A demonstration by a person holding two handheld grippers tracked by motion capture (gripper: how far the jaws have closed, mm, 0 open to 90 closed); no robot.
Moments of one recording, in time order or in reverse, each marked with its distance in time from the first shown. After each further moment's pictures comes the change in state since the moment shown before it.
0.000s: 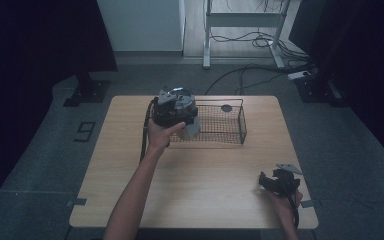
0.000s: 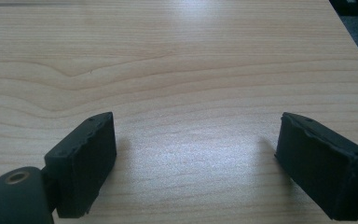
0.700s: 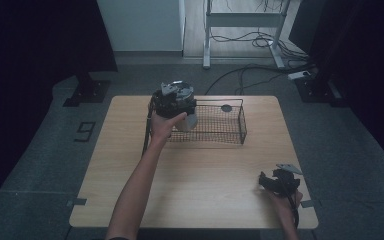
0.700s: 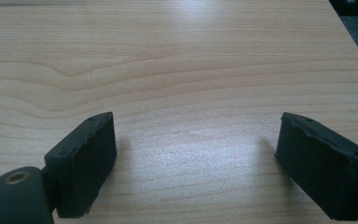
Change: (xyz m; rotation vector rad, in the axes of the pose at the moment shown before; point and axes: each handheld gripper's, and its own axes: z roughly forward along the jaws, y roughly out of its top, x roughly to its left) left arm 0.018 0.008 0.033 0.013 0.092 -0.013; right arm 0.000 0.000 0.000 0.002 -0.001 0.001
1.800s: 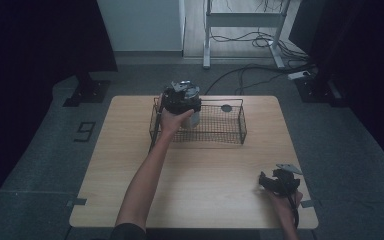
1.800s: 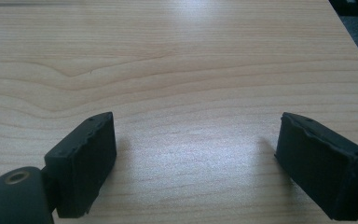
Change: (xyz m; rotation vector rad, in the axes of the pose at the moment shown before) left arm 0.003 -0.008 0.059 0.070 0.063 0.026; right arm 0.000 0.000 0.000 -0.001 0.000 -0.002
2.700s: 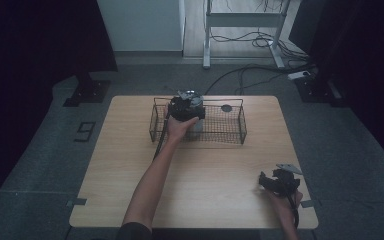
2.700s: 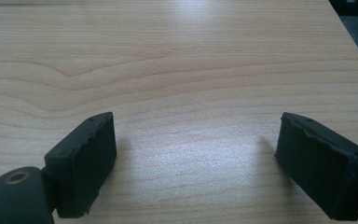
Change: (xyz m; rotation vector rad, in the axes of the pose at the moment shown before) left arm -0.009 -0.033 0.035 0.067 -0.008 -0.020; right arm 0.000 0.000 0.000 0.001 0.000 0.002
